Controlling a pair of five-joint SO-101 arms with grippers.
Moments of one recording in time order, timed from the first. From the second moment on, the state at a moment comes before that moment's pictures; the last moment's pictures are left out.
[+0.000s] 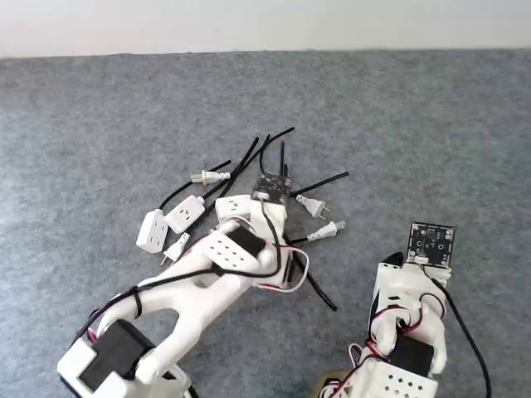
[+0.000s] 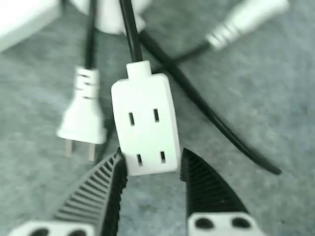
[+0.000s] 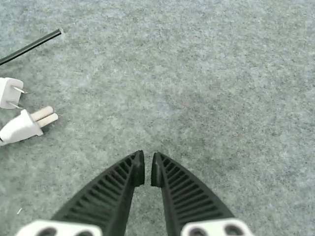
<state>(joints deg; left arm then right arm) 34.0 -4.2 41.4 55.6 31.9 18.0 -103.2 95.4 55.1 9.5</state>
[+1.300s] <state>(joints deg) 46.8 -3.8 48.0 57.4 47.6 18.0 -103.2 95.4 55.1 9.5</state>
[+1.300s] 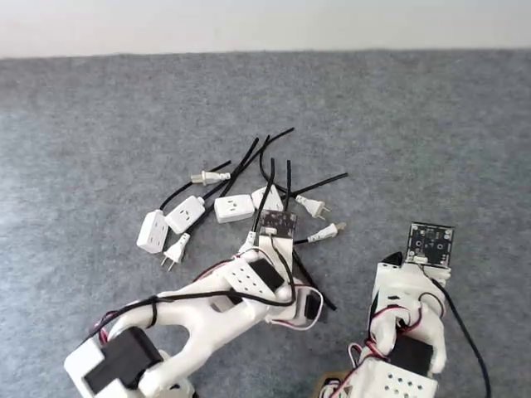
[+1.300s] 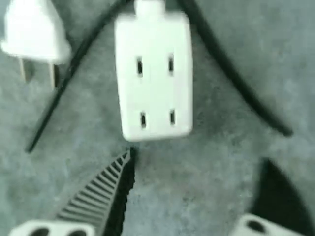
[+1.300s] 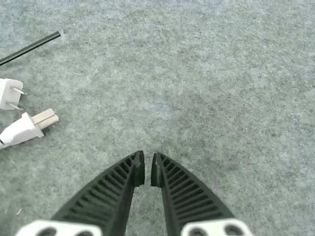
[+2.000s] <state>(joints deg) 33.2 -33.6 54.4 64.8 40.0 18.0 -103.2 95.4 55.1 9.5</state>
